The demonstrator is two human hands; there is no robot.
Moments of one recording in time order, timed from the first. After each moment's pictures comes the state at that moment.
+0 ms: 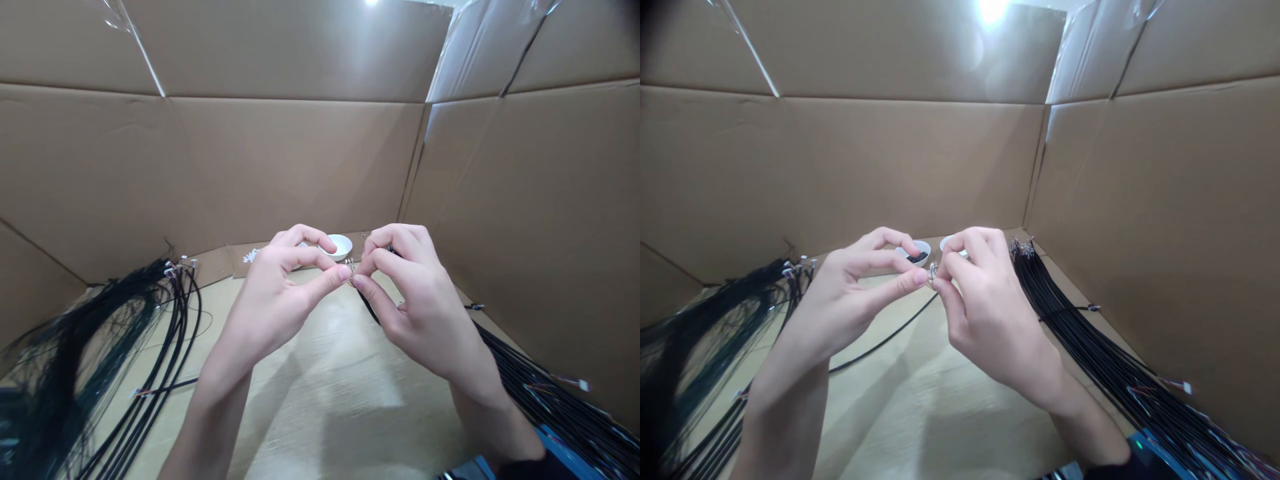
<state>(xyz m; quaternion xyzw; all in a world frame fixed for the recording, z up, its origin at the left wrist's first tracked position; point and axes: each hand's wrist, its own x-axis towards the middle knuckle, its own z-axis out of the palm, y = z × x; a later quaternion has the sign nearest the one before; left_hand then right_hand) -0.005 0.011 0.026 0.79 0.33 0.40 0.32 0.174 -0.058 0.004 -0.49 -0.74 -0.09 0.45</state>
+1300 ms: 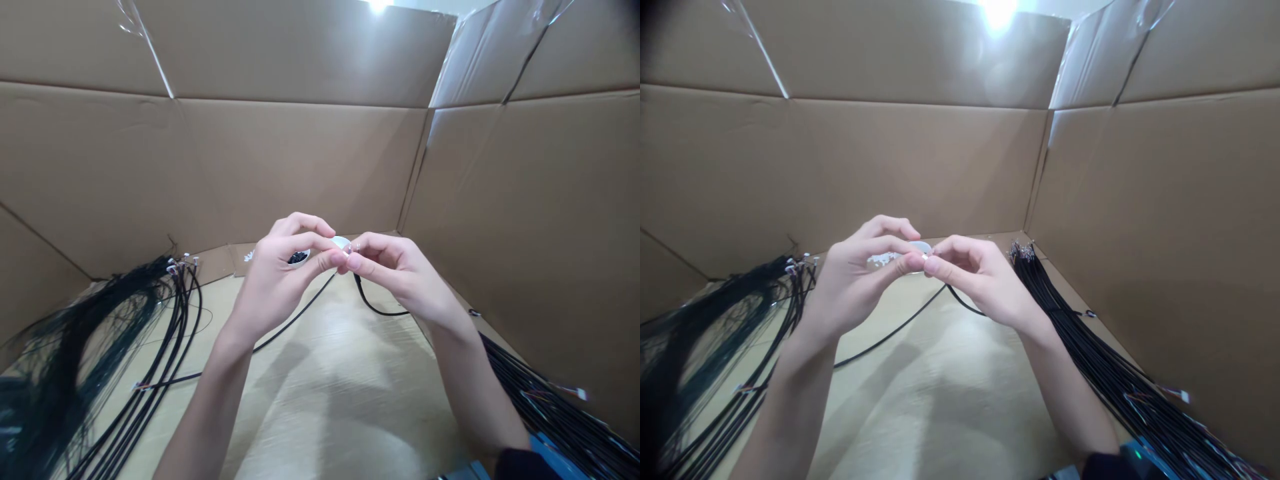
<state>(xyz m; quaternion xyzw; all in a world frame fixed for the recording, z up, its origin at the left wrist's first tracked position) -0.004 0.029 0.019 0.81 0.25 0.47 0.23 0.195 -0.021 0.004 -0.38 -0.67 0.38 0.52</state>
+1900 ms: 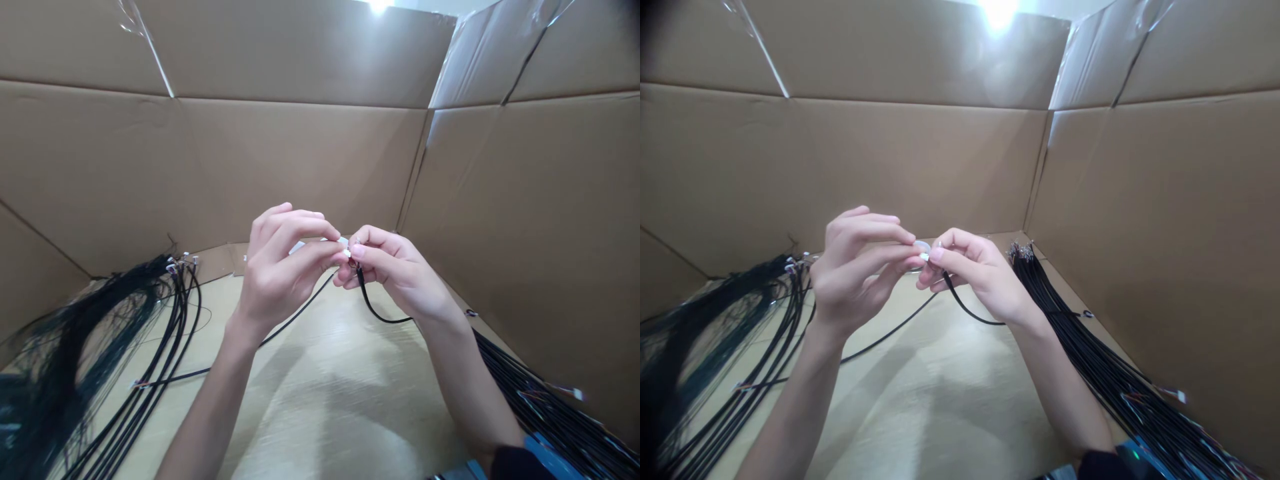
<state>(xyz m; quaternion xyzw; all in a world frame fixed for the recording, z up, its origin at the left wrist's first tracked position) 0.002 0.051 0.002 0.80 0.08 0.58 -0.16 0.195 -0.013 -0.004 -0.27 -0.58 0.53 0.55</state>
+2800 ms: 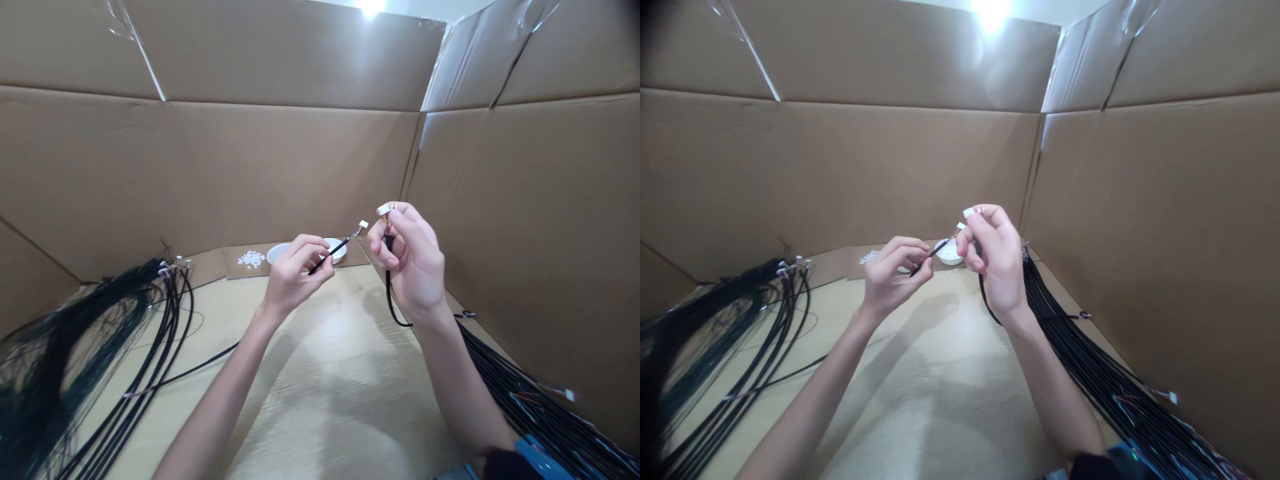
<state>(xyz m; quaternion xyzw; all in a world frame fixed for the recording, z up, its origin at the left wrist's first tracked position) 0.033 0.092 -0.062 0.81 0.17 0.57 0.02 0.199 -0.005 0.002 -0.28 -0.48 0.36 0.75</state>
